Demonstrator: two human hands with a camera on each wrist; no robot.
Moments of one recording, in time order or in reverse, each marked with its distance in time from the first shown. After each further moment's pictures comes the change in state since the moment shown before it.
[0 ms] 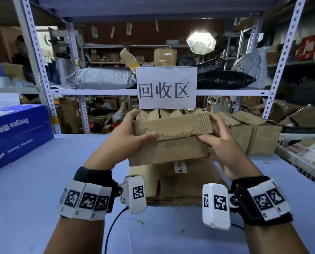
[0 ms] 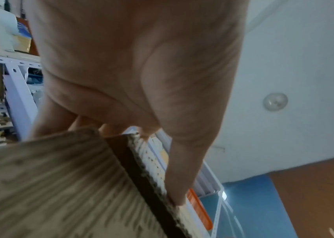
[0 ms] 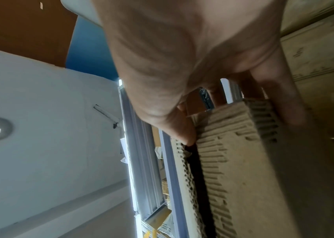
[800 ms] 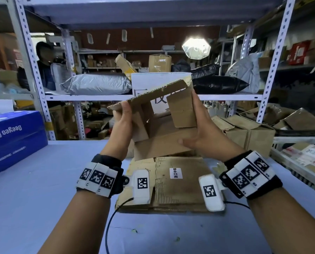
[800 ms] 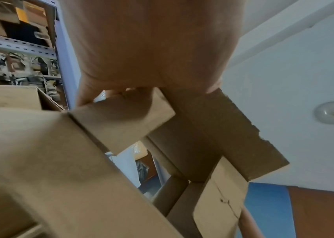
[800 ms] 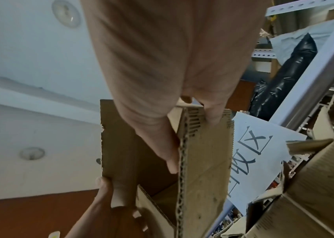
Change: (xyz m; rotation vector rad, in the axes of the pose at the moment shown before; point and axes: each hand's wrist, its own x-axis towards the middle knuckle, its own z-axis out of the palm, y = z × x) left_hand 0.044 0.013 0.025 -0.561 0.262 -0.028; right_hand 0.028 -0.041 0.007 -0.596 -0.259 -0.340
